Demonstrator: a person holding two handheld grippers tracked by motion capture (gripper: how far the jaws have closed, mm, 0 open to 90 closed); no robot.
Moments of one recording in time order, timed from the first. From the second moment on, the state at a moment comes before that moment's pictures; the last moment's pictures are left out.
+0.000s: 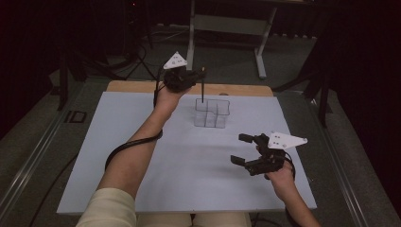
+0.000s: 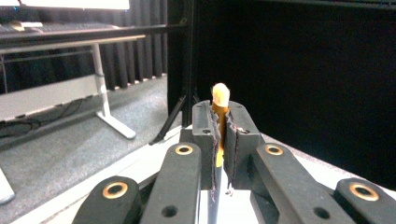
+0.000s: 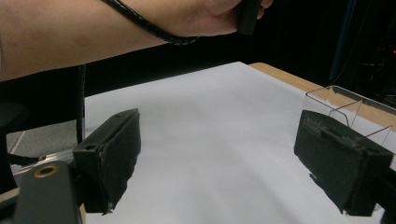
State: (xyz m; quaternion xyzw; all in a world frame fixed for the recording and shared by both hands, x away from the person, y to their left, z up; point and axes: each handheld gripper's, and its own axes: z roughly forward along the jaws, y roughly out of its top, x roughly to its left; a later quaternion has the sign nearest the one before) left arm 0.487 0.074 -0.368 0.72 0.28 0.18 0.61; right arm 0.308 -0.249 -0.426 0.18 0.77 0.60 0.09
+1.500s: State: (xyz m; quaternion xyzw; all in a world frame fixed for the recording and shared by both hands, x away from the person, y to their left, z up) left arm 0.458 0.089 -0.365 0.73 0.32 0.14 0.59; right arm 0.310 -0.249 -0.429 0.18 0.77 0.60 0.08
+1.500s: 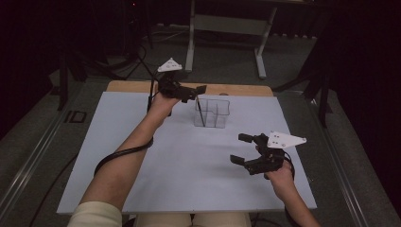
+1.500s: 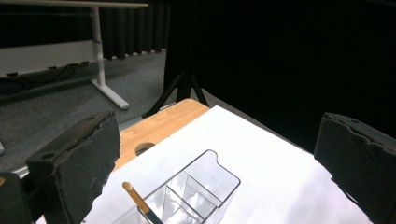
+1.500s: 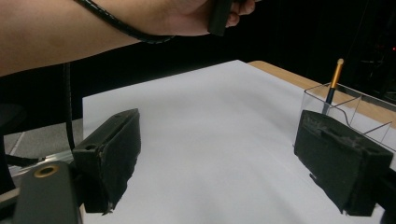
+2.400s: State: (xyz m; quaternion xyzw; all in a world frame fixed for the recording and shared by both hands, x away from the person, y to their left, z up) left arm 0.385 0.120 -0.365 0.72 0.28 0.13 0.63; right arm 0.313 -0.249 -0.431 0.19 0.77 0.60 0.08
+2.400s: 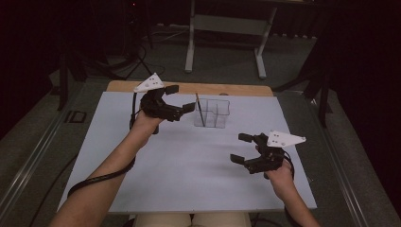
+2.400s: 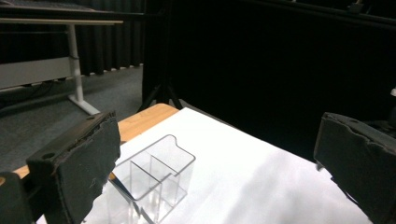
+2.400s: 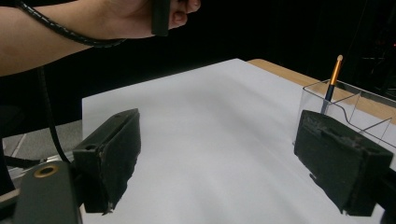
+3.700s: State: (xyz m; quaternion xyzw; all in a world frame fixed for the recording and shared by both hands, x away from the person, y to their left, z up) left arm 0.316 0.139 -0.402 0.74 0.25 0.11 0.61; right arm 0.313 -0.247 -0.430 0.18 0.77 0.60 0.08
